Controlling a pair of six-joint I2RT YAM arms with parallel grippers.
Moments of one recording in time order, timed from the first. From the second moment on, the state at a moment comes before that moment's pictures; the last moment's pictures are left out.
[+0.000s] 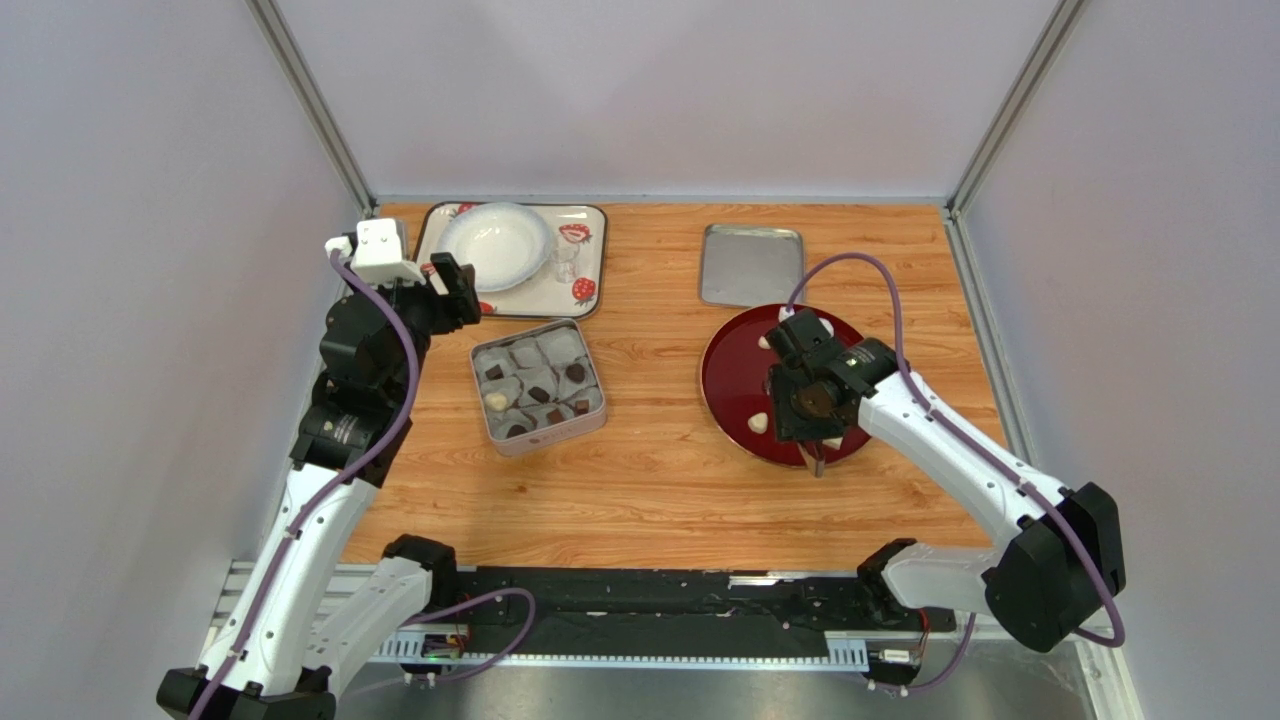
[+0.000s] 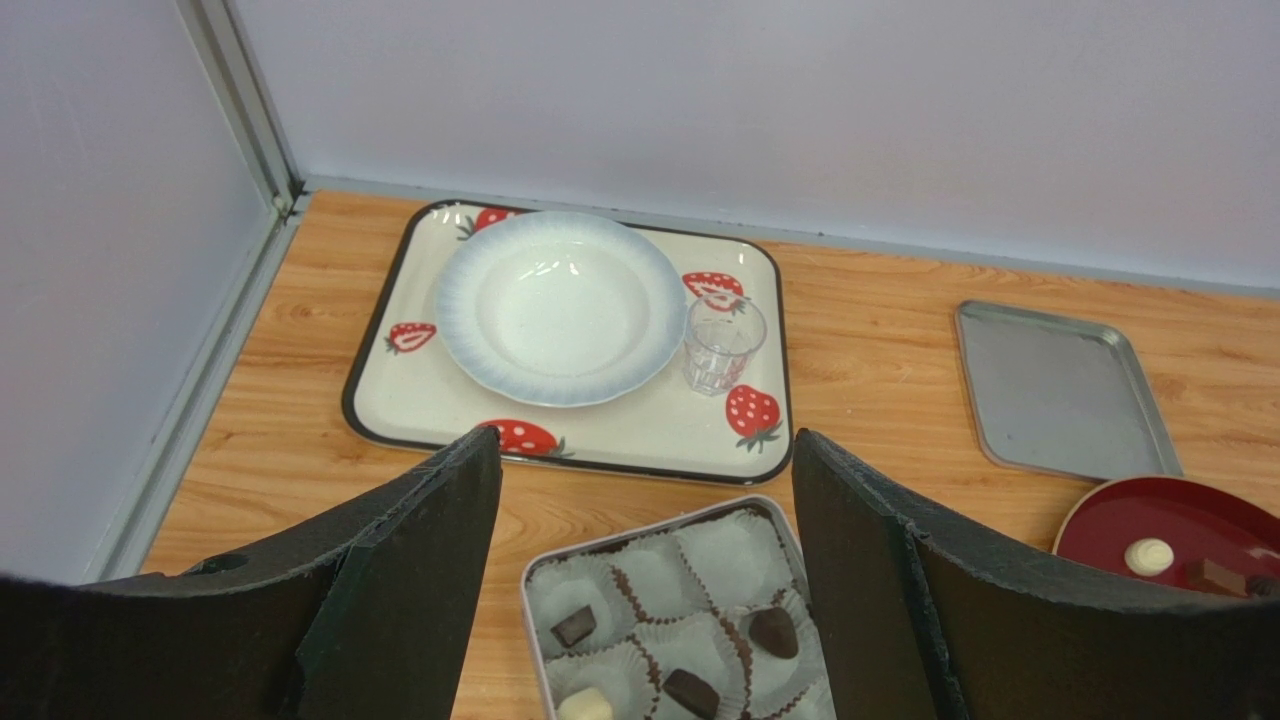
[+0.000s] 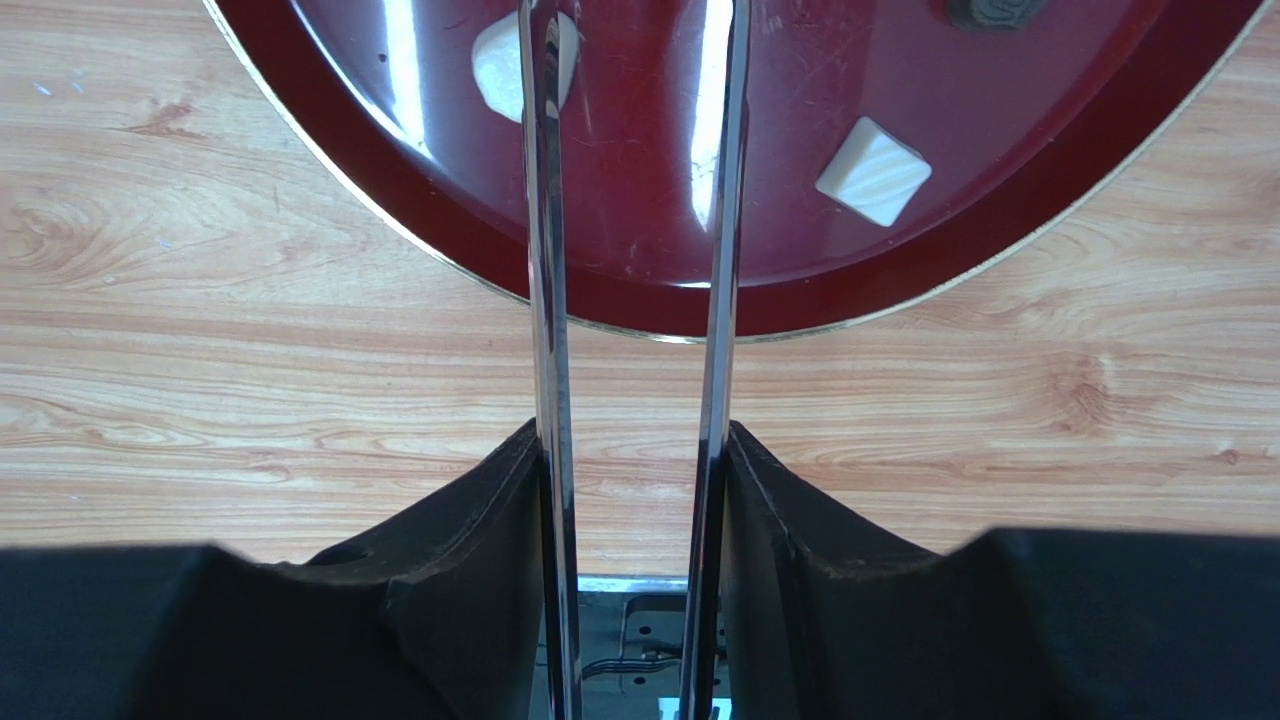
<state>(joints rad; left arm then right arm) -0.26 0.80 0.96 -0.21 -0.24 -0.17 0.57 1.24 1.01 -1.00 0.20 0.47</state>
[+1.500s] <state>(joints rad) -0.26 0.80 0.96 -0.21 -0.24 -0.17 0.60 1.30 1.11 -0.92 0.12 0.40</state>
